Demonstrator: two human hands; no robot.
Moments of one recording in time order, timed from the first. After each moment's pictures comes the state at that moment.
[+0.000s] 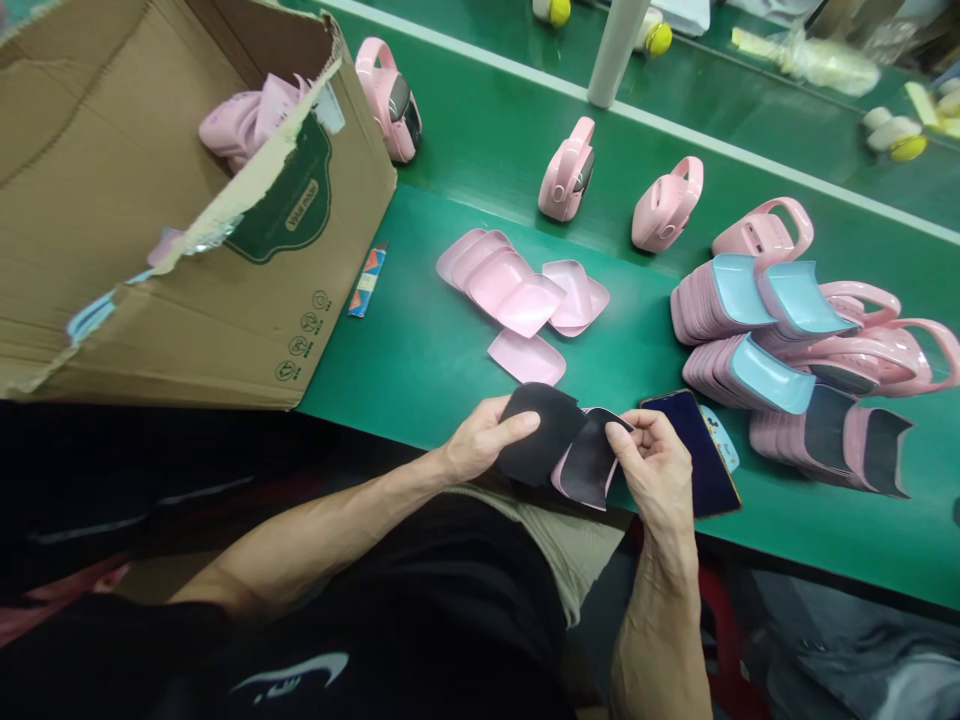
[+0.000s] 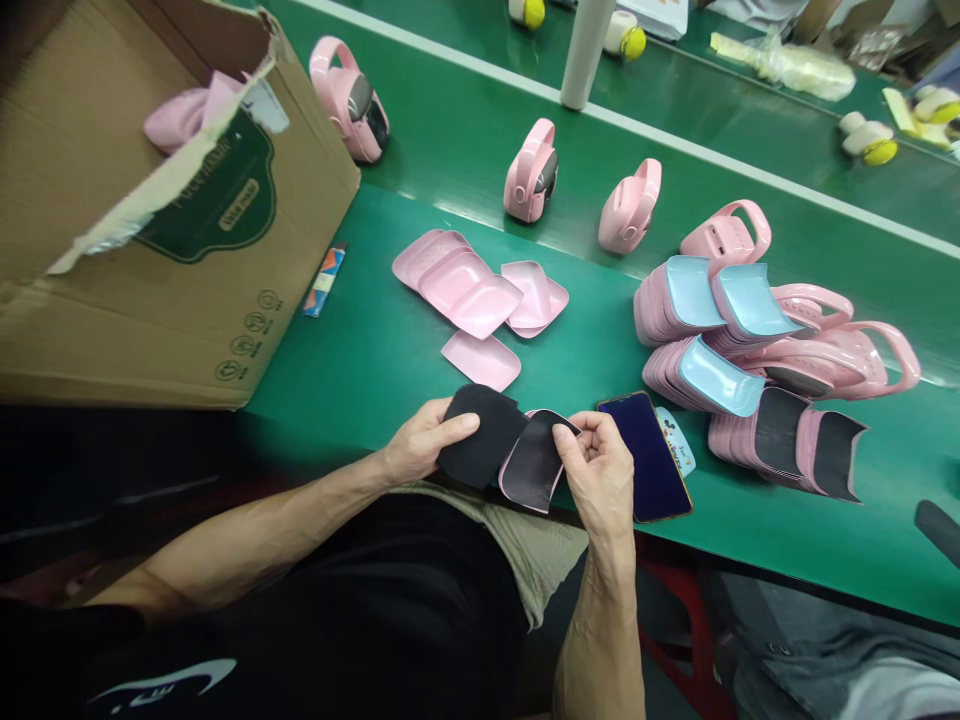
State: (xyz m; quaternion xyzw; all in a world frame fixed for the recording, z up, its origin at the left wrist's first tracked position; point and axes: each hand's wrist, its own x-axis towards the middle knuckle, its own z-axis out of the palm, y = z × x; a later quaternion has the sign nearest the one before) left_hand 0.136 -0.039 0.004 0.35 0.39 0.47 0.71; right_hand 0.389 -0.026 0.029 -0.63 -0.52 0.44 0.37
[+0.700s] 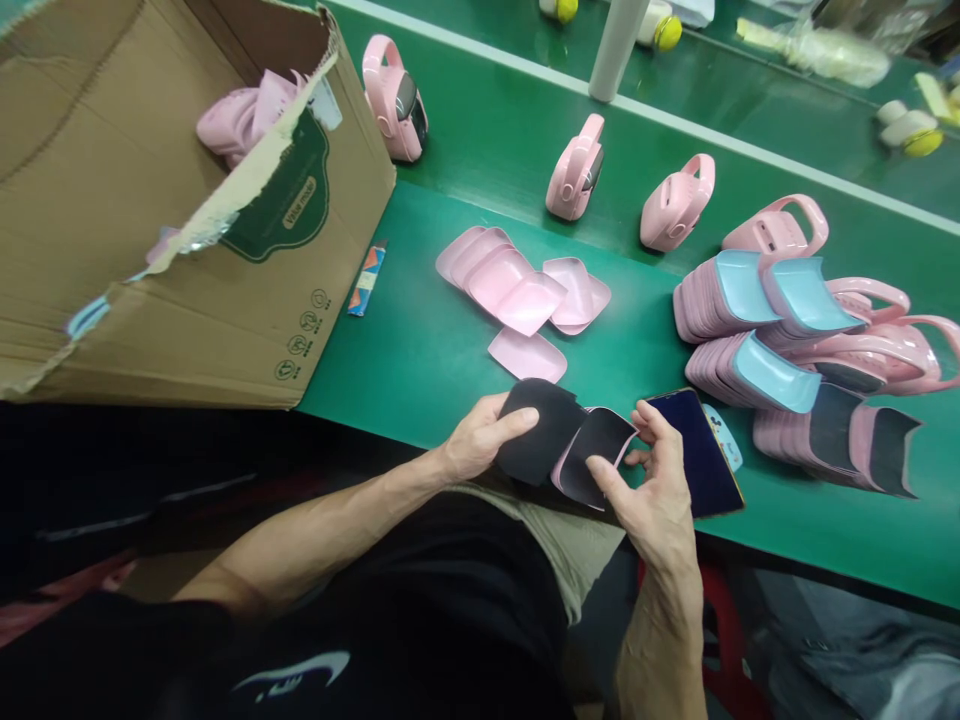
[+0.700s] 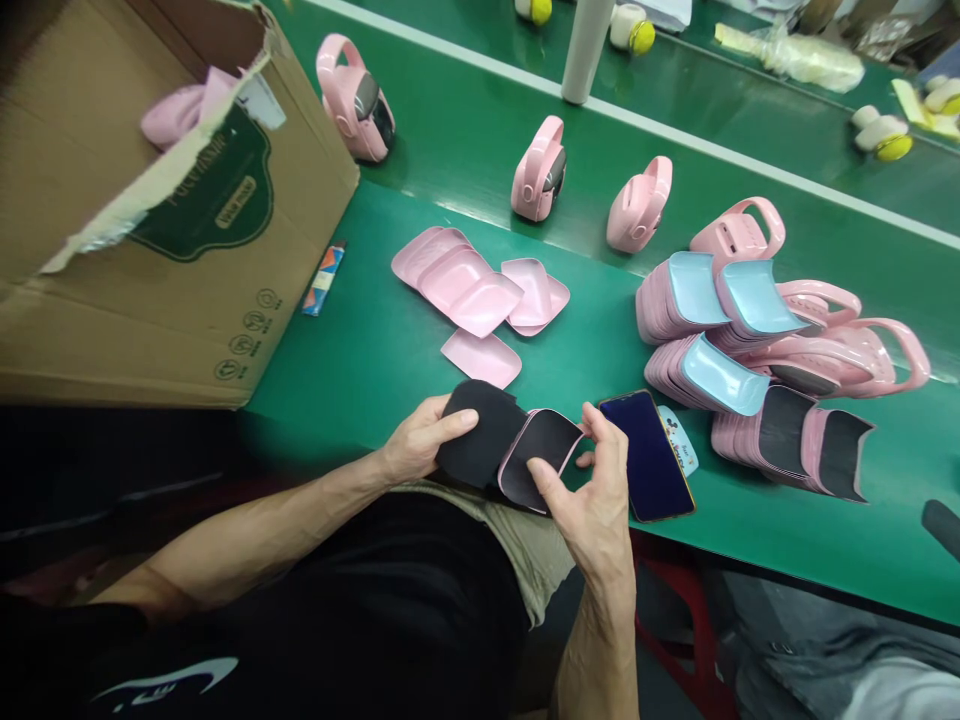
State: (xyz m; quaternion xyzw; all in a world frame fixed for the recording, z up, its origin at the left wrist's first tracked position) left_hand 0.138 -0.038 0.005 0.31 0.38 0.48 0.73; right_hand 0.387 -0.052 0.038 -0.61 -0.65 0.31 0.33
